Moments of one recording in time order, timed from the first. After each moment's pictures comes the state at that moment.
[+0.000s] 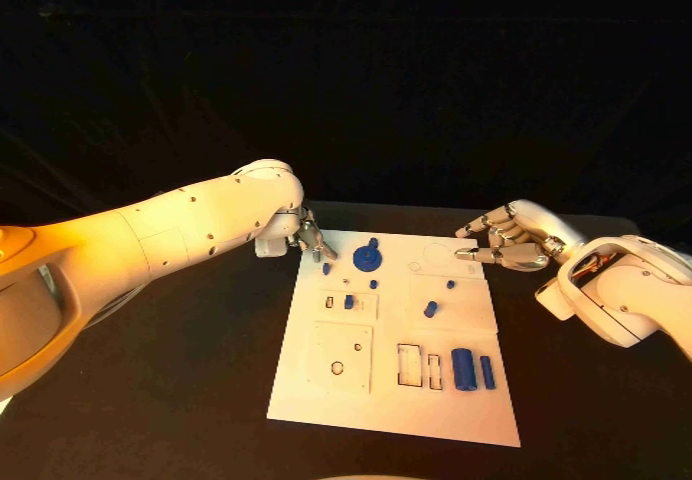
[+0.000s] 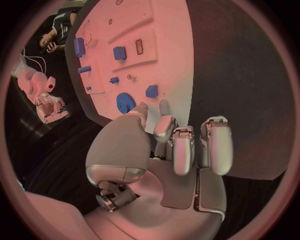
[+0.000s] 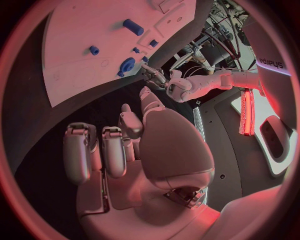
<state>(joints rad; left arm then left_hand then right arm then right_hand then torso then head) 1.35 -0.54 -0.01 1.07 -1.03 0.34 -0.70 1.13 -0.05 0.12 0.29 0.11 0.93 0.05 0.56 0.66 1.33 -0.02 1.21 1.14 1.47 -0.08 1.57 1.31 0.03 1.47 0.03 1.45 1.31 1.21 -0.94 0.00 1.56 -1.09 -0.35 0.09 1.36 -0.09 0.02 0.18 0.18 1.05 0.13 0.08 0.08 1.37 0.04 1.05 1.22 1.47 -0.03 1.51 1.31 0.05 1.46 0.07 1.45 1.31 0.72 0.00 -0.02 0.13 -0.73</state>
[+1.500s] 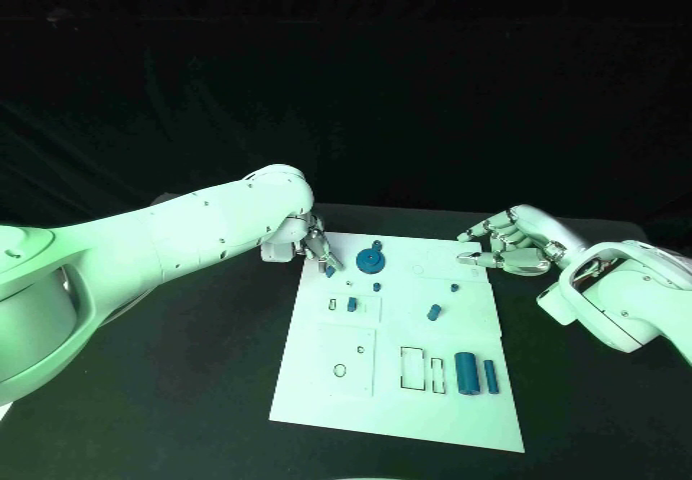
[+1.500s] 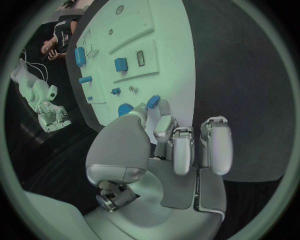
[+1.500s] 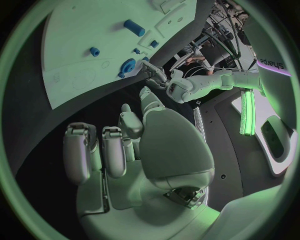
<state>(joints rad) 1.35 -0.52 -0.02 1.06 -1.04 0.42 -0.70 1.13 -0.05 0.12 0.29 0.11 0.94 0.04 0.57 0.66 1.34 -0.02 1.21 1.14 1.47 -0.08 1.57 1.31 0.03 1.47 0.03 1.46 1.31 1.21 -0.92 0.00 1.55 -1.09 -0.35 0.09 1.36 -0.09 0.02 0.18 0.18 1.05 0.13 0.08 0.08 1.37 0.04 1.05 1.22 1.47 -0.03 1.51 1.31 0.05 1.46 0.07 1.45 1.31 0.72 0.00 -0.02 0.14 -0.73</state>
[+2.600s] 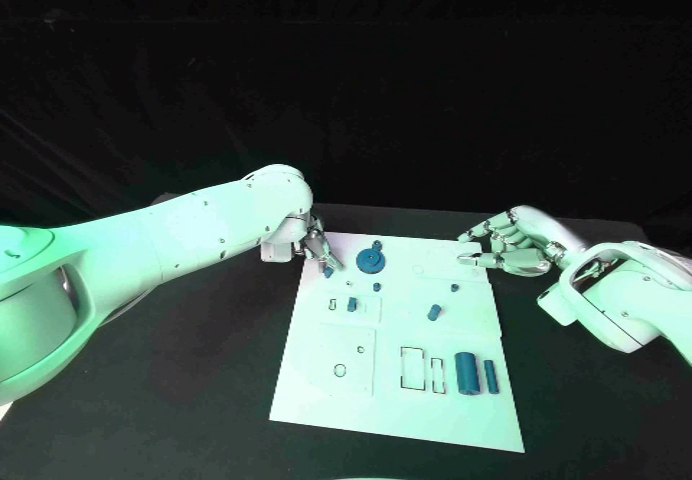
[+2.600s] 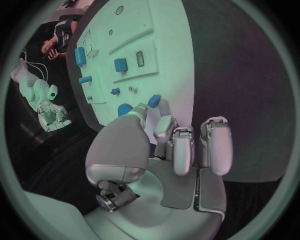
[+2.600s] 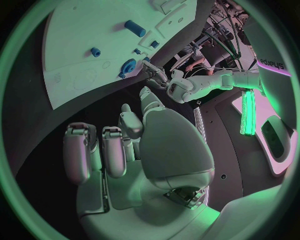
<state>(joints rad) 1.35 -0.52 -0.02 1.06 -1.03 0.42 -0.70 1.13 -0.07 0.10 0.29 0.11 0.94 0.04 0.58 0.66 1.34 -0.03 1.22 1.15 1.47 -0.08 1.57 1.31 0.03 1.47 0.03 1.46 1.31 1.20 -0.92 0.00 1.54 -1.09 -0.34 0.09 1.36 -0.09 0.02 0.18 0.18 1.05 0.13 0.08 0.08 1.37 0.04 1.05 1.22 1.47 -0.03 1.51 1.31 0.05 1.46 0.07 1.45 1.31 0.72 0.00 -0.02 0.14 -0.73</state>
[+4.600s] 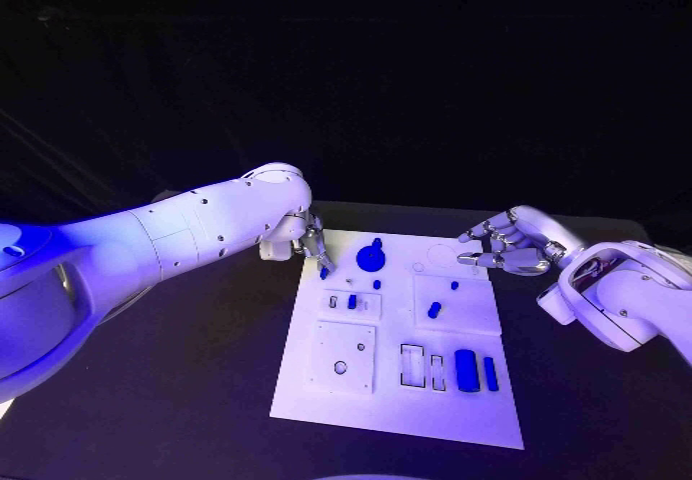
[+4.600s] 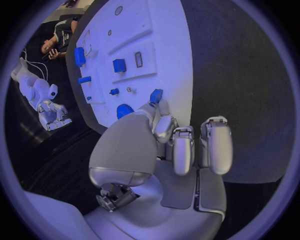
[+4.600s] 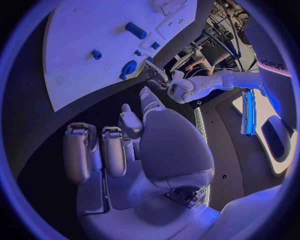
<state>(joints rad) 1.34 -0.53 -0.02 1.06 -1.03 0.42 -0.70 1.32 -0.02 0.17 0.25 0.11 0.94 0.03 0.60 0.66 1.34 -0.03 1.22 1.14 1.47 -0.08 1.57 1.31 0.03 1.47 0.02 1.46 1.31 1.20 -0.92 0.00 1.53 -1.09 -0.34 0.09 1.36 -0.09 0.02 0.18 0.18 1.05 0.13 0.08 0.08 1.37 0.04 1.05 1.22 1.47 -0.03 1.51 1.31 0.05 1.46 0.07 1.45 1.31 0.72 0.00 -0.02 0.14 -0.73</state>
